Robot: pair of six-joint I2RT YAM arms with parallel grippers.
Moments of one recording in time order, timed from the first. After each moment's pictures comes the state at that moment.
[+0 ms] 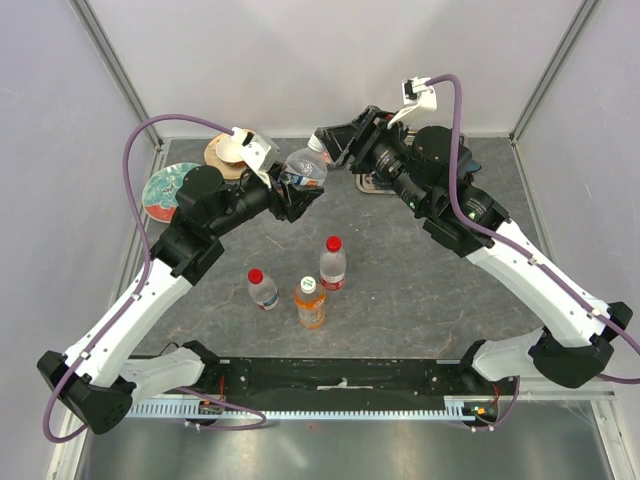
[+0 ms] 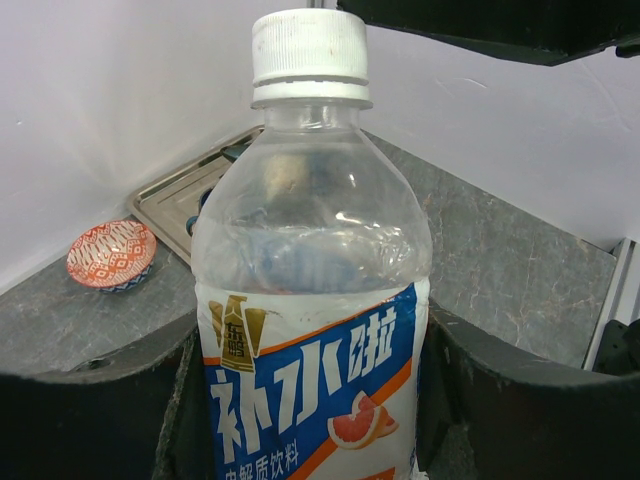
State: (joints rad) left arm -0.59 1.07 1.17 -0.07 0.33 -0.07; right arm 0.84 1.36 1.68 -0.23 0.24 0.63
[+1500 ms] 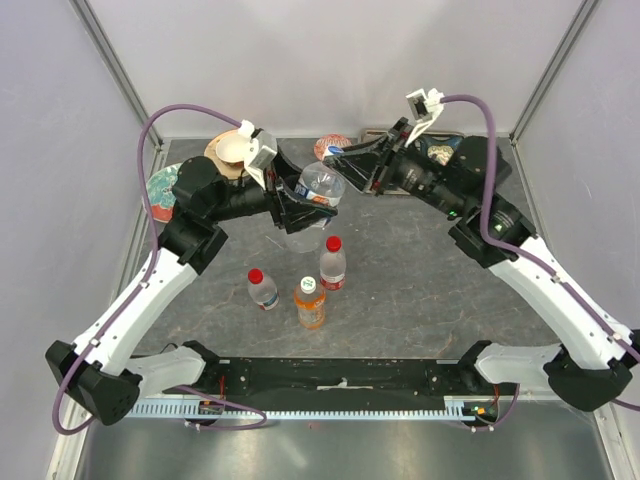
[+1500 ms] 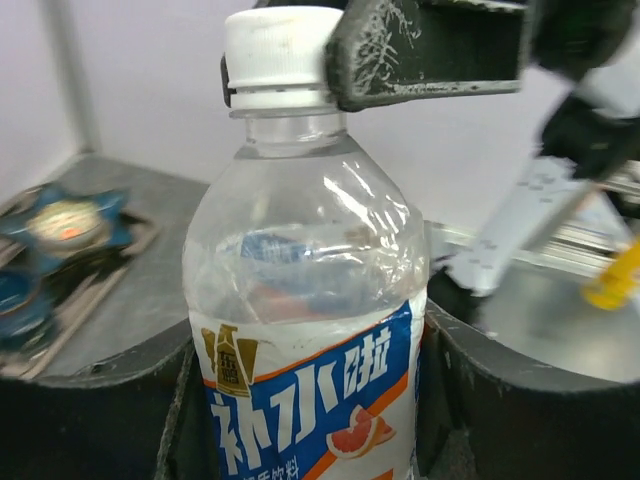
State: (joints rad) left arm -0.56 1.12 1.19 0.06 0.77 -0.23; right arm 0.75 1.24 1.53 -0.14 -0.16 0.47
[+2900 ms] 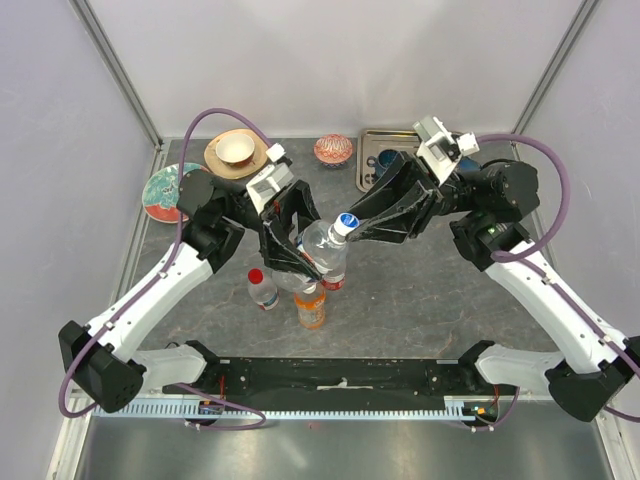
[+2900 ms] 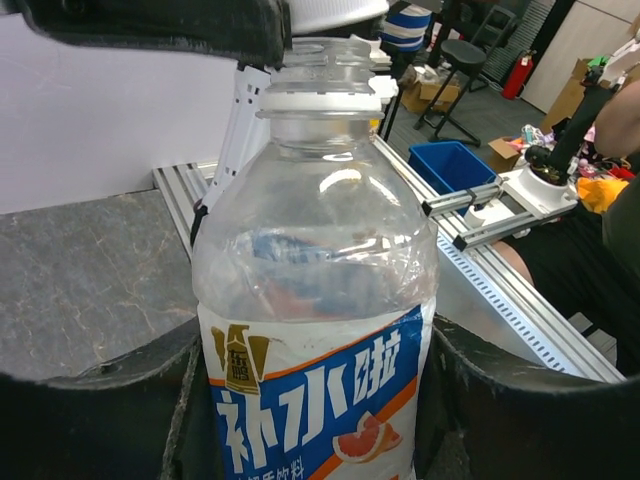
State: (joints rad) left arm -0.60 1.20 1.15 0.62 1.46 -0.75; right arm 0.63 1.18 1.32 0.57 -1.16 0.75
